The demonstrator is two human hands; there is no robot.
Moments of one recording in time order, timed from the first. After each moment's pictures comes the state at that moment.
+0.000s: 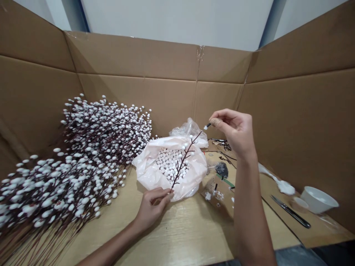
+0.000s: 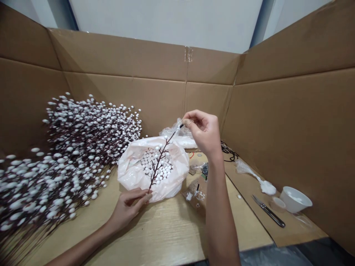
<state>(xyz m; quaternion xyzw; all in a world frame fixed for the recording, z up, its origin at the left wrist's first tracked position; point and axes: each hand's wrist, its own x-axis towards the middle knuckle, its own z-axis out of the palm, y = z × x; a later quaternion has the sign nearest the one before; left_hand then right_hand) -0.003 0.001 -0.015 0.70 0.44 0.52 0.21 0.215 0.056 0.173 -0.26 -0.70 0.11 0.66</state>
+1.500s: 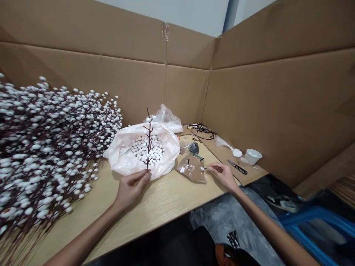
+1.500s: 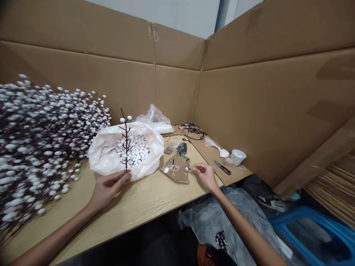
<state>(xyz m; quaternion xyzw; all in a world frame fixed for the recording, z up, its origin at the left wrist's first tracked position) 0.000 -0.002 -0.012 0.60 0.48 0.54 0.34 0.332 -0.020 -0.029 -0.61 -0.55 0.23 0.53</state>
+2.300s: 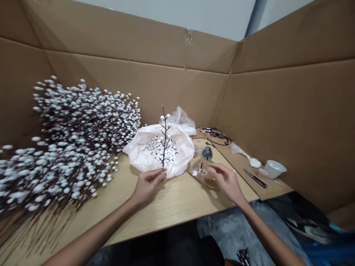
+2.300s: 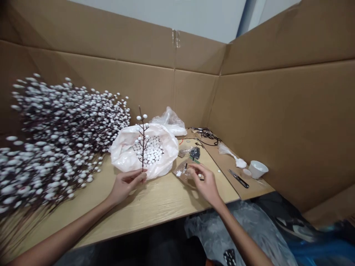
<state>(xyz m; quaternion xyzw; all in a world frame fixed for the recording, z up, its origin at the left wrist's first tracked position) 0.003 -0.009 -0.007 0.59 0.46 0.53 0.39 0.271 -0.031 0.013 -0.53 -0.65 0.20 0.51</state>
